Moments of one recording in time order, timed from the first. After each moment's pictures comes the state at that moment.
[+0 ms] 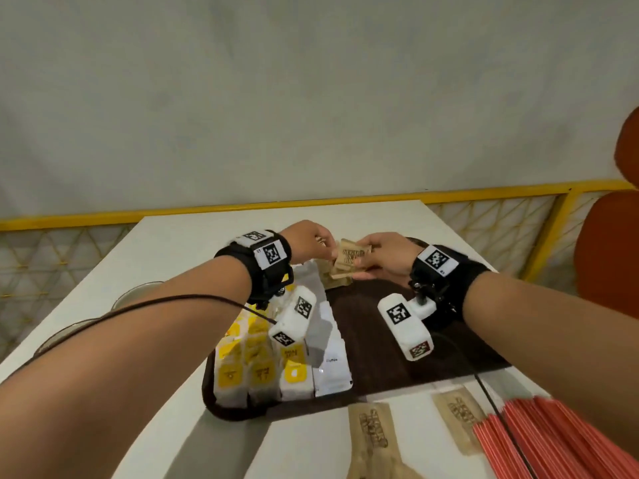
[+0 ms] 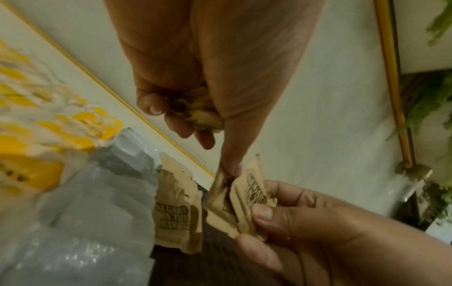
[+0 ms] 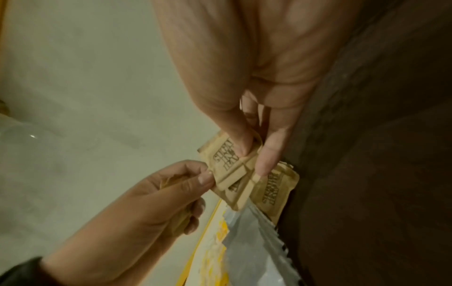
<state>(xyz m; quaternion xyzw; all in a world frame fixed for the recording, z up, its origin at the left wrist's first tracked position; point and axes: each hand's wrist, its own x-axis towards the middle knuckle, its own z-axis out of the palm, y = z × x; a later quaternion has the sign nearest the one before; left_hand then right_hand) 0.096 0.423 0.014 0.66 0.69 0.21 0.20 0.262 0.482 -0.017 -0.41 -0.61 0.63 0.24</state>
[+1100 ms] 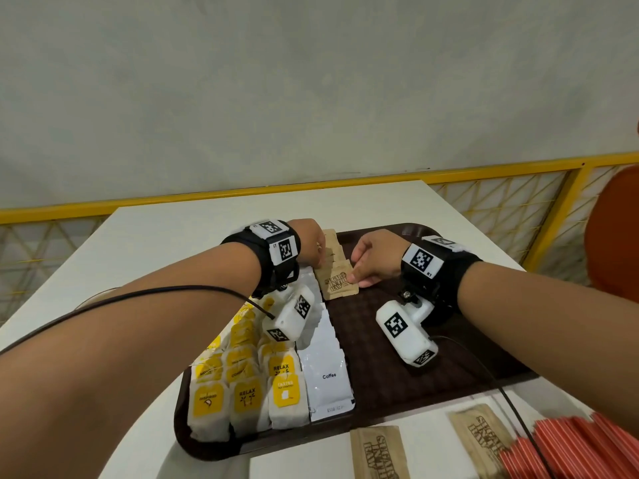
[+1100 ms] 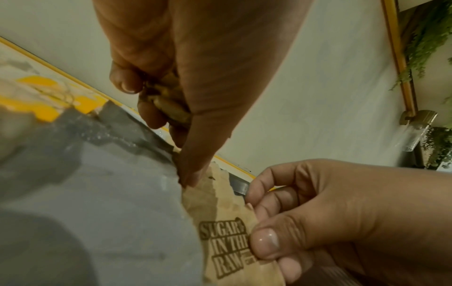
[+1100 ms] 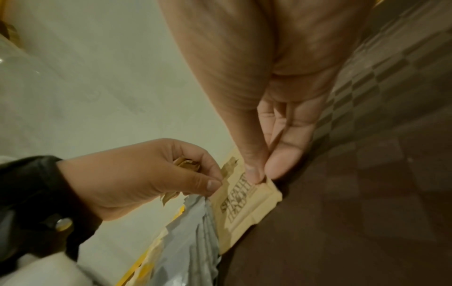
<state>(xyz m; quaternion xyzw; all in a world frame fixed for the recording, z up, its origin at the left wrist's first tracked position) 0.088 0.481 -0.020 0.68 0.73 -0.02 0.11 0.251 0.512 -0.041 -0.47 -0.70 0.52 0.13</state>
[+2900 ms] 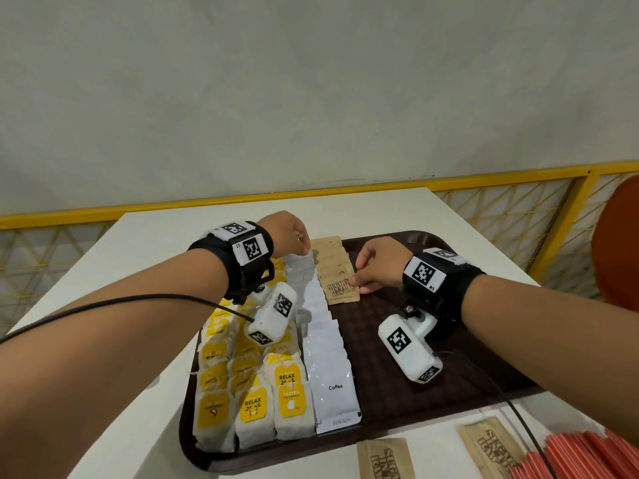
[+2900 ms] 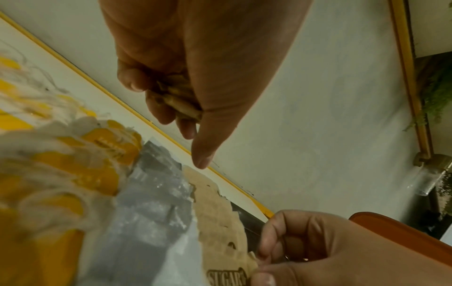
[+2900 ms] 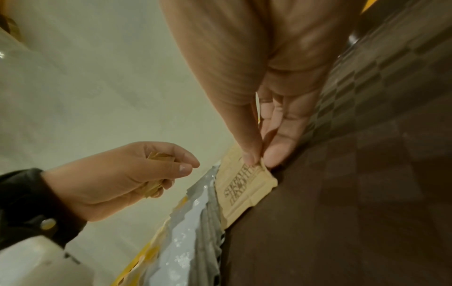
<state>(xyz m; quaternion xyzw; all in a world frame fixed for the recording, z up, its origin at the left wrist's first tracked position) 0.055 0.463 -0.003 0.64 0.75 0.14 0.14 0.244 0.506 -0.043 -0.48 -0.72 0.47 0.18</state>
